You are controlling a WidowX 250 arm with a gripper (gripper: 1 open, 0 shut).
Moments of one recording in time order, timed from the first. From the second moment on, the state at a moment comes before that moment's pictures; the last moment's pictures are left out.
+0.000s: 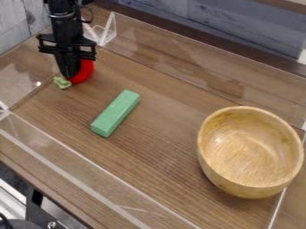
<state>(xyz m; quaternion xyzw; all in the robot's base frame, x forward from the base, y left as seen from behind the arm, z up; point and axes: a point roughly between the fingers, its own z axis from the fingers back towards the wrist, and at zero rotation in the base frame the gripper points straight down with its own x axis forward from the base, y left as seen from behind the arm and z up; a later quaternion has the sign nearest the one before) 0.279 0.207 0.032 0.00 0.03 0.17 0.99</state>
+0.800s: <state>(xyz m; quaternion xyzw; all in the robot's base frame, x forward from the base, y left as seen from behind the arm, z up) 0.270 0.209 0.023 -0.01 0.03 0.15 0.99</state>
